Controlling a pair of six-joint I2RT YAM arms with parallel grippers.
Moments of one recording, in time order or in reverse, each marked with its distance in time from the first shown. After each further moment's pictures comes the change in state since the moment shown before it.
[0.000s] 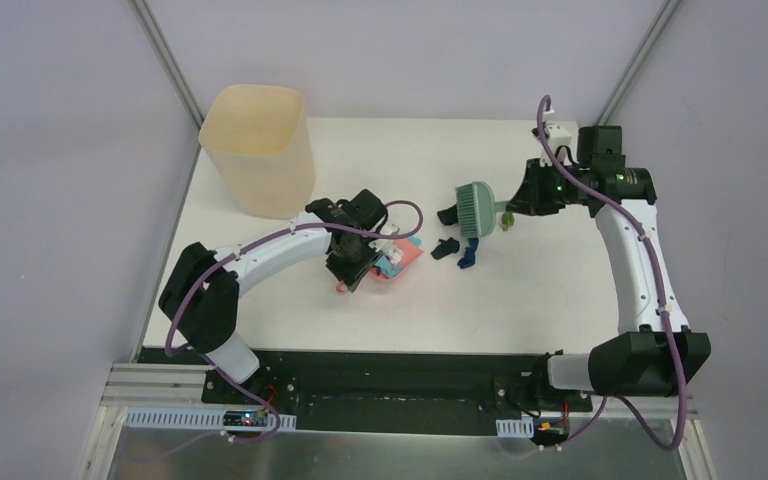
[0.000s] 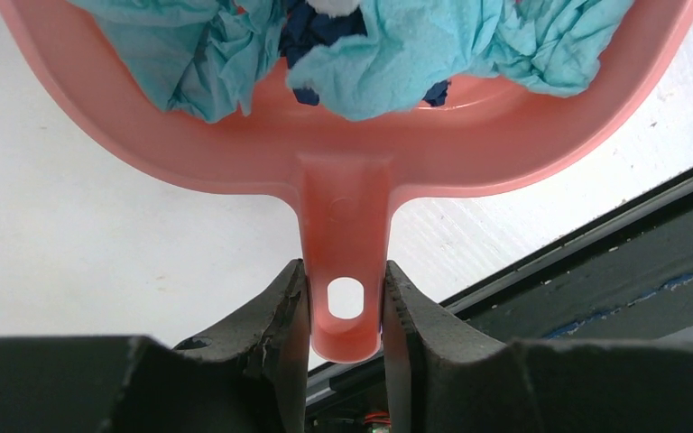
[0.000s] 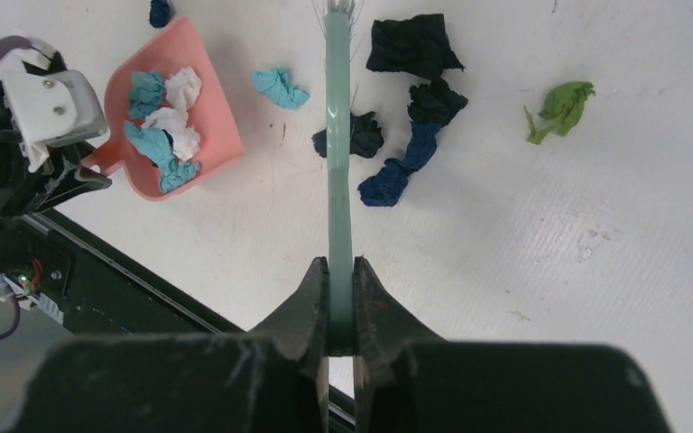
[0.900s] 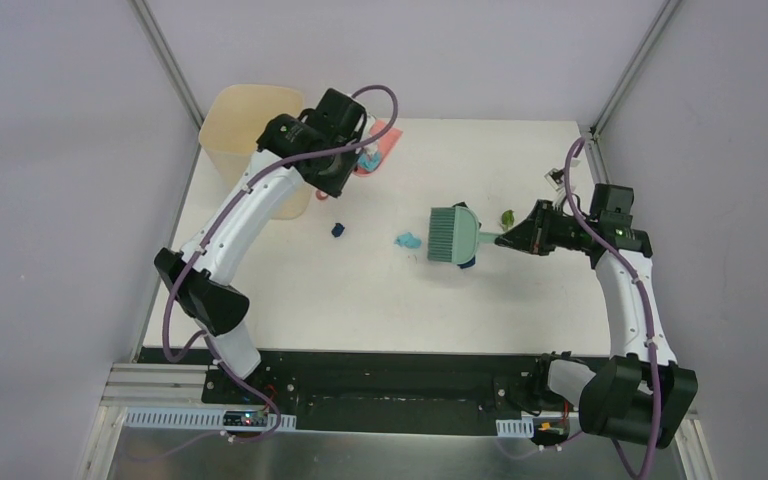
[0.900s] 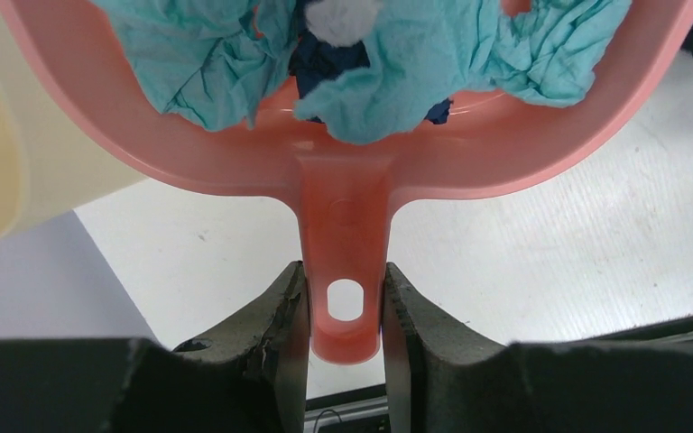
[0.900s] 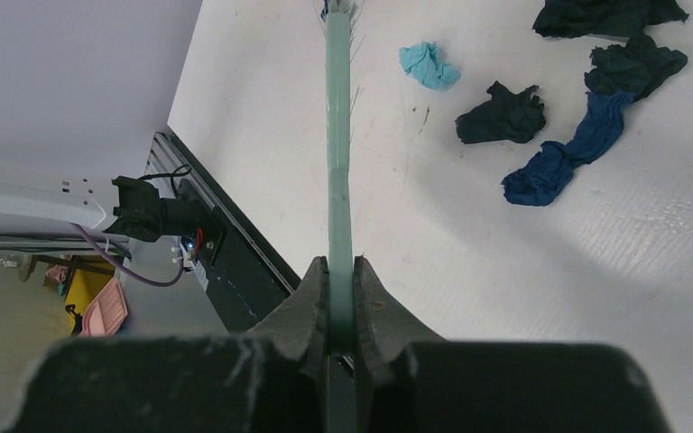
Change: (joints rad) left arm 0.131 0.097 0.761 -0.349 -0.335 0.030; right arm -0.208 -0.225 -0.501 0.290 -0.527 0.101
